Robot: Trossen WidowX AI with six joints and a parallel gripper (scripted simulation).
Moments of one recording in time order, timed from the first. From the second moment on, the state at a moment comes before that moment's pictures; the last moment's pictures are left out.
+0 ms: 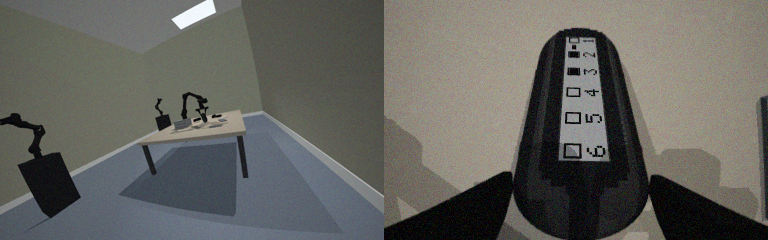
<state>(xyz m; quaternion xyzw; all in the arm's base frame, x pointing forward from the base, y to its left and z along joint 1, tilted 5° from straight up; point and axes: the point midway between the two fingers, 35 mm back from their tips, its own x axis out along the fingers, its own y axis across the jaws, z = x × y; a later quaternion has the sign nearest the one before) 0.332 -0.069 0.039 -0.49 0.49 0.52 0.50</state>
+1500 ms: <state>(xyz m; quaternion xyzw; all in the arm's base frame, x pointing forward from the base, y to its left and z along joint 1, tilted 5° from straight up) 0.332 -0.037 0.049 -0.49 0.49 0.53 0.50</state>
